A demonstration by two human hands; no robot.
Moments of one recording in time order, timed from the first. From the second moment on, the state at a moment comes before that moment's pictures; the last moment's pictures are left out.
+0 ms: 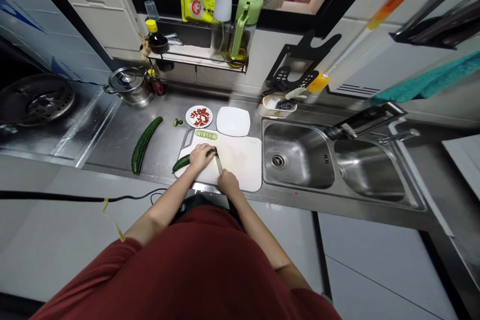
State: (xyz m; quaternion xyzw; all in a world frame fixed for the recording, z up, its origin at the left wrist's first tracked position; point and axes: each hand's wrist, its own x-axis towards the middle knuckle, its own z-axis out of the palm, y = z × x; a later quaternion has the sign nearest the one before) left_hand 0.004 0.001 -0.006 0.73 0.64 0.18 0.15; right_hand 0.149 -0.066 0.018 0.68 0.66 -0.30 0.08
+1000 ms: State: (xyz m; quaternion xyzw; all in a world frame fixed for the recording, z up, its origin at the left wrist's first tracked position) left_hand 0.005 0.001 -0.008 0.72 0.65 0.19 0.16; right_hand 0.149 -0.055 0.011 0.68 0.66 -0.30 0.07
